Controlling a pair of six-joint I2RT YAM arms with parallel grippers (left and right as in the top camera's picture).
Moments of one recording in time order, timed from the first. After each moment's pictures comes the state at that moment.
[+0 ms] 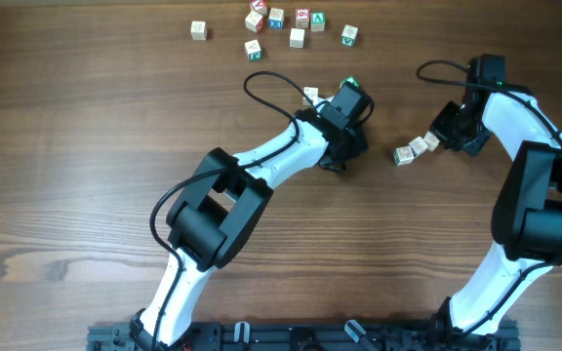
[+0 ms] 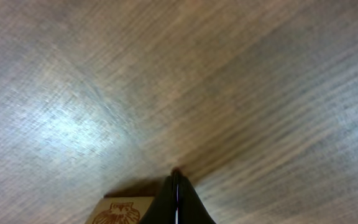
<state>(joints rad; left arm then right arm) -0.73 2.26 1.62 -0.45 0.14 -0.99 -0.16 2.03 1.35 -0.70 0.00 0.51</state>
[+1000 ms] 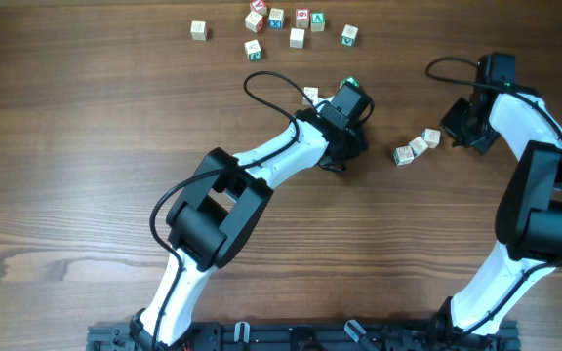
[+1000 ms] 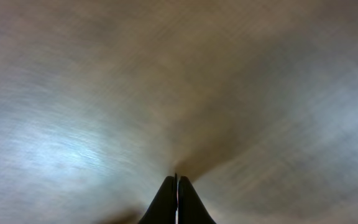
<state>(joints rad) -0.73 2.26 1.62 -0.45 0.14 -0.99 -0.19 2.03 1.35 -0.68 0.06 0.52</state>
